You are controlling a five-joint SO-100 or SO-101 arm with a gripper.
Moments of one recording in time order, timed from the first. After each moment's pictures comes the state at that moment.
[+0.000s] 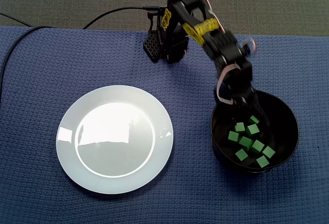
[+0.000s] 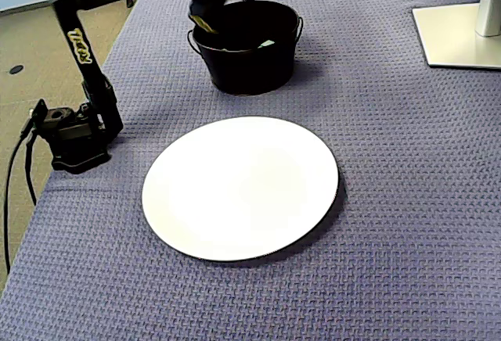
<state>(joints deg) -30.5 100.4 95.3 54.5 -23.7</state>
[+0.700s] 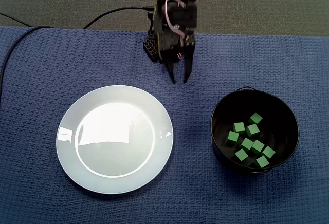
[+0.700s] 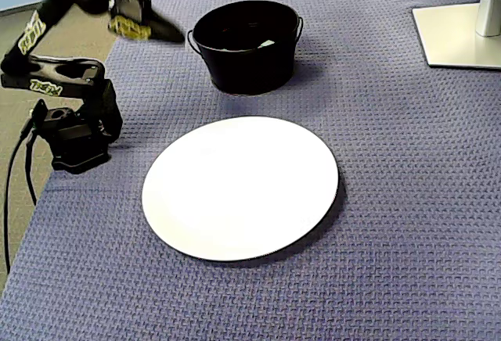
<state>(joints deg) -4.6 163.6 132.3 66.3 -83.1</state>
